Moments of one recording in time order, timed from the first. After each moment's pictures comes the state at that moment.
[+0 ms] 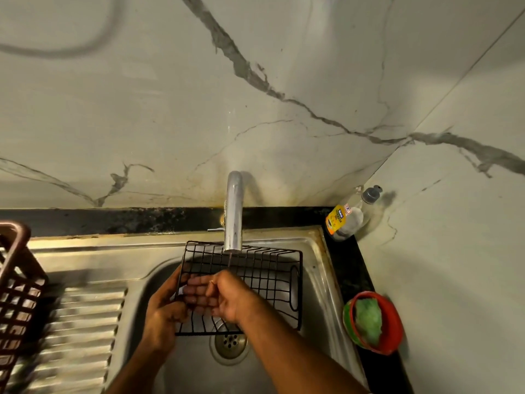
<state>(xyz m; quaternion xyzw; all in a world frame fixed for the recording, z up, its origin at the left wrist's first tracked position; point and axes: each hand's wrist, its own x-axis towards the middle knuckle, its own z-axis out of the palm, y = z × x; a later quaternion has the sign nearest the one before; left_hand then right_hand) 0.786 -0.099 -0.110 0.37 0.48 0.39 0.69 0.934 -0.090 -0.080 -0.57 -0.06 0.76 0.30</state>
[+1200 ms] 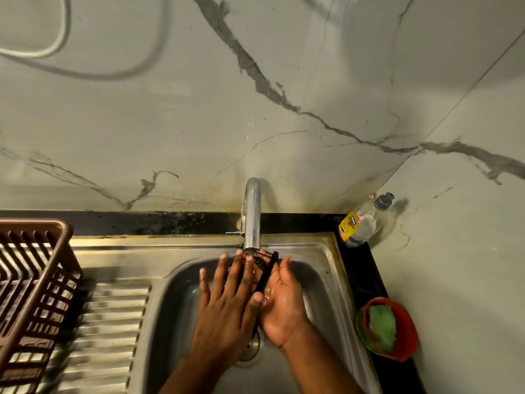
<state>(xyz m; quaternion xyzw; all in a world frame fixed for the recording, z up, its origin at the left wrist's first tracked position) 0.833 -0.138 -0.051 0.84 0.47 0.11 0.24 0.961 -0.149 -0.025 -0.40 0.02 0.69 0.60</state>
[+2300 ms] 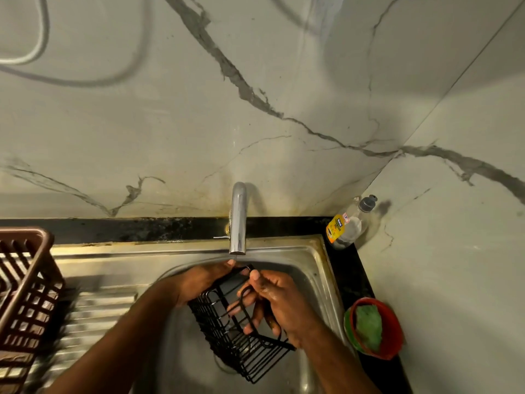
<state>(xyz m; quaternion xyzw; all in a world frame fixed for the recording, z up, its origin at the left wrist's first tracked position) 0.826 -0.035 -0.034 0.60 0.41 0.03 0.69 0.990 -0.170 0.026 -0.61 -0.38 0.59 0.38</state>
